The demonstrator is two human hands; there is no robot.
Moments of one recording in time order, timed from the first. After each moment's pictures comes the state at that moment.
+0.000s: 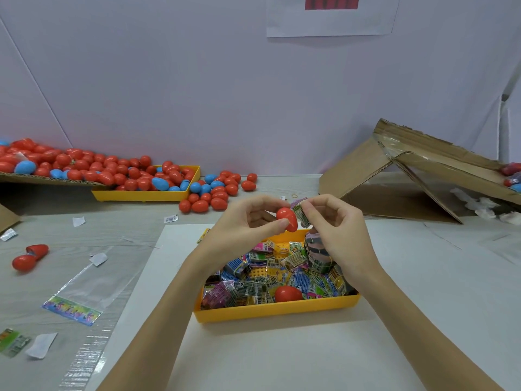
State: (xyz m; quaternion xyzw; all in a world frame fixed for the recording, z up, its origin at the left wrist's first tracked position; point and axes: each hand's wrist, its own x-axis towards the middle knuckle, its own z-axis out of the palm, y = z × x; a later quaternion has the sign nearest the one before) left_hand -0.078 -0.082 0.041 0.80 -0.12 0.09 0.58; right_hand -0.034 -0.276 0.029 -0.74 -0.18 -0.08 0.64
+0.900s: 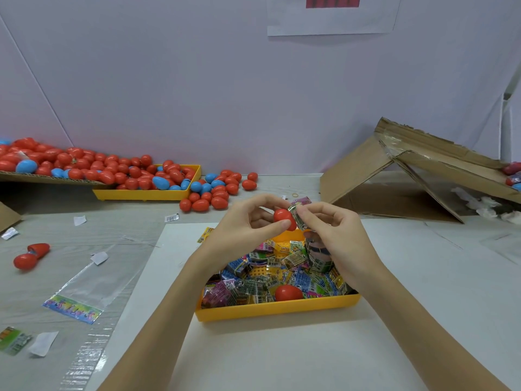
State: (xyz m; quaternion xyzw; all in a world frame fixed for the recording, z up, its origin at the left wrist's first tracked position) left_hand -0.075 -0.082 0.035 0.79 -0.12 0.09 0.59; right_hand -0.038 -0.275 0.030 -0.70 -0.12 0.06 0.70
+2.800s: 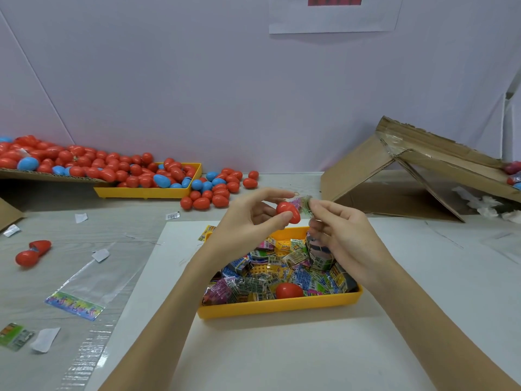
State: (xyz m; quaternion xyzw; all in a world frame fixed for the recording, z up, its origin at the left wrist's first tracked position) left_hand -0.079 -0.088 0.041 0.80 -0.14 0.15 0.56; right_hand -0.027 -0.284 0.028 -0.63 -0.08 0.13 0.77
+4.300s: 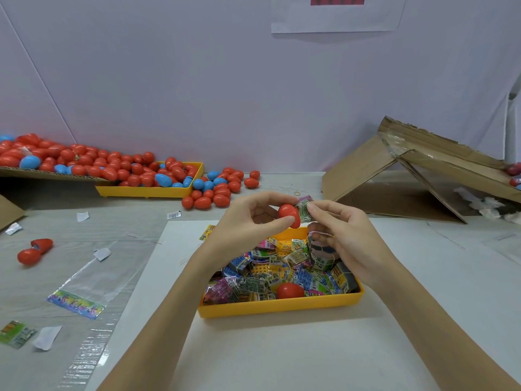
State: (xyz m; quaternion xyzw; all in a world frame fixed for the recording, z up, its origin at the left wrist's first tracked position) left_hand -0.077 -0.083 0.039 0.79 -0.14 0.11 0.58; right_hand -0.028 -0.287 0.032 -0.68 -0.12 0.12 0.72
